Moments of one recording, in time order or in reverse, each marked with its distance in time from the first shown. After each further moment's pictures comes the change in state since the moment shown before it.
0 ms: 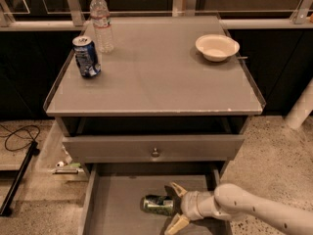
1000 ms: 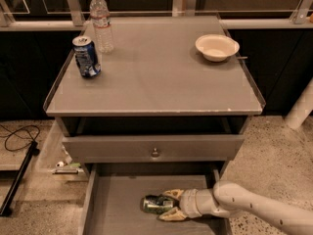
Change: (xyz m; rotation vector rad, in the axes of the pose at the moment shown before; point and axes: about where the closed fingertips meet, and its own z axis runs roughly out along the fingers) arm -0.005 -0.007 0.010 -0.032 -0.045 0.033
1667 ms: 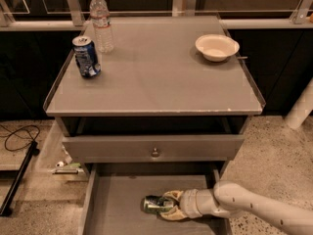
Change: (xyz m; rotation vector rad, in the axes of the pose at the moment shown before) arm 0.000 0.001 -0.001 -0.003 0.002 0.007
